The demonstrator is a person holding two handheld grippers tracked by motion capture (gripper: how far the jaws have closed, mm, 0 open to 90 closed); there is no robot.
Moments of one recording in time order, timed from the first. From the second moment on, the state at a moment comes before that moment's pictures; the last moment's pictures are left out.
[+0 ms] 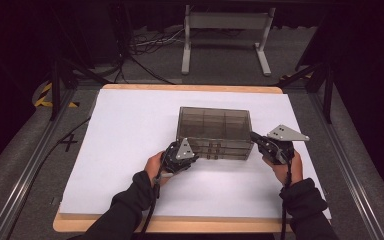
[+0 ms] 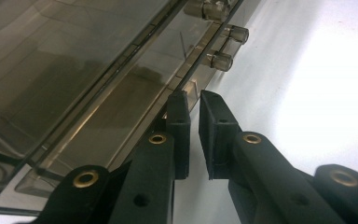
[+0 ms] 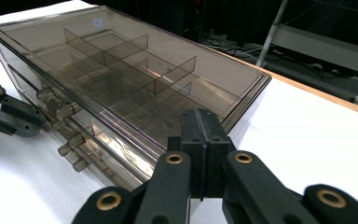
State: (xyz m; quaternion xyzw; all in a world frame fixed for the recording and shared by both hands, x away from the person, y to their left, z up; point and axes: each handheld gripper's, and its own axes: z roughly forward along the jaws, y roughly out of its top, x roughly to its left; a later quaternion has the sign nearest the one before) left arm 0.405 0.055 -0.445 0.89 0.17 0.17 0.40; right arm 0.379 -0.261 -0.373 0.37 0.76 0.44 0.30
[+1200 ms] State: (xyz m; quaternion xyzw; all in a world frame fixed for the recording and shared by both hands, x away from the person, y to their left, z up) left arm 0.390 0.064 -0.428 0.88 0.13 0.18 0.42; right arm 0.378 -0.258 -0.372 0.37 0.76 0.43 0.32
